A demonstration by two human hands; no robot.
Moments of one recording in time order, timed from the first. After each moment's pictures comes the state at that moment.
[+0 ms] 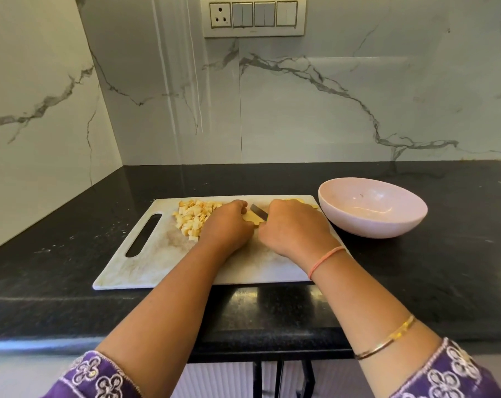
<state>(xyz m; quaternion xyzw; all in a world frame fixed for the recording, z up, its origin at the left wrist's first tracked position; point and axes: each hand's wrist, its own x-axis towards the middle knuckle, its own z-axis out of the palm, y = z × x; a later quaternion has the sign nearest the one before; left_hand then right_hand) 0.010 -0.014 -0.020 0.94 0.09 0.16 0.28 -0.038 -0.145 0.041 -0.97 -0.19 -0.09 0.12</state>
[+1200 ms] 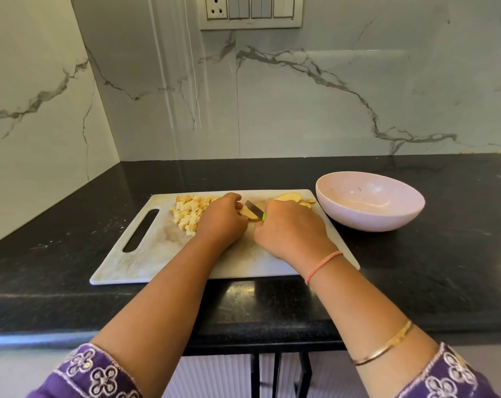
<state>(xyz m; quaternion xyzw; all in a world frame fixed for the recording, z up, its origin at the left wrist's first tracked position) 0.012 -0.008 -0.020 0.93 0.09 0.17 0.30 -0.042 -0.145 0.033 -0.96 -0.20 -0.09 0.15</state>
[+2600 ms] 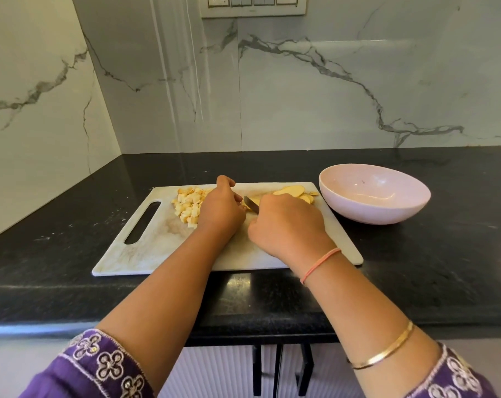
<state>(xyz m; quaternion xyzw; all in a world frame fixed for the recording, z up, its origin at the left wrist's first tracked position) 0.013 -0.009 -0.022 0.91 0.12 0.21 0.33 -0.051 -0.141 0.033 -0.96 -0.22 -0.11 0.12</state>
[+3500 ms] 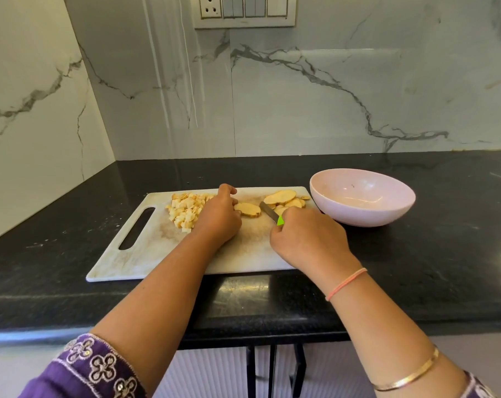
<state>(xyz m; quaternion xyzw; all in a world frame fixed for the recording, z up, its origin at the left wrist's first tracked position) 0.008 -0.015 -0.021 0.93 0.10 0.15 0.31 -0.052 -0.177 0.018 -0.97 -0.16 -0.11 0.15</state>
